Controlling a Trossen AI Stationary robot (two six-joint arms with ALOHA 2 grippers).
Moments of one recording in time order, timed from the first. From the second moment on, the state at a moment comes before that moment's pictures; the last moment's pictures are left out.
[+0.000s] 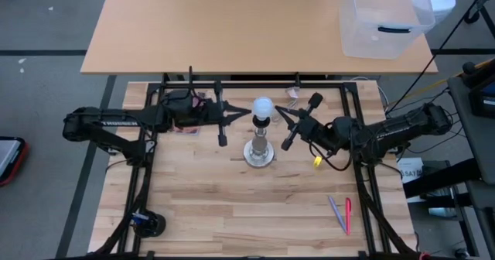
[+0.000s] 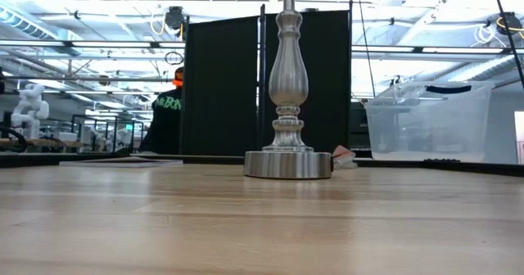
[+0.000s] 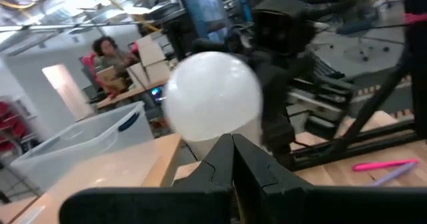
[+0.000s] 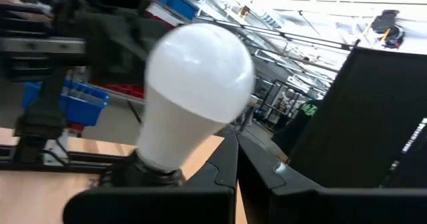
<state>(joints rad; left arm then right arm) 0.08 1.26 1.12 0.19 0.01 0.38 0.19 1.19 0.88 0.59 0.73 -0.59</state>
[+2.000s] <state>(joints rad) 0.13 1.28 1.12 0.14 -0.01 0.35 0.32 1.32 1.07 0.32 0.92 -0.51</state>
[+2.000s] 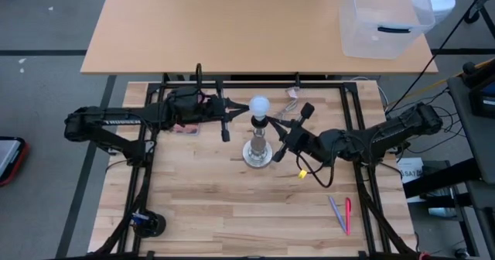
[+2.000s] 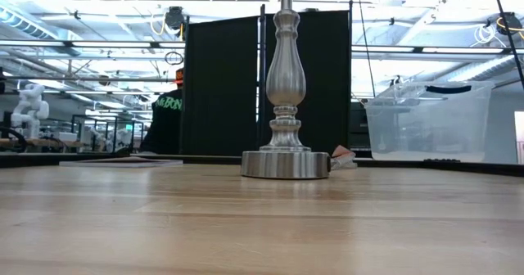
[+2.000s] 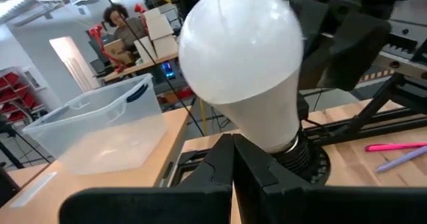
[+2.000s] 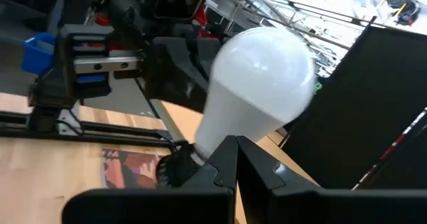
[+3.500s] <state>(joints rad) 0.14 1.25 1.12 0.15 0.09 0.37 0.22 1.31 1.07 0.38 0.81 -0.64</state>
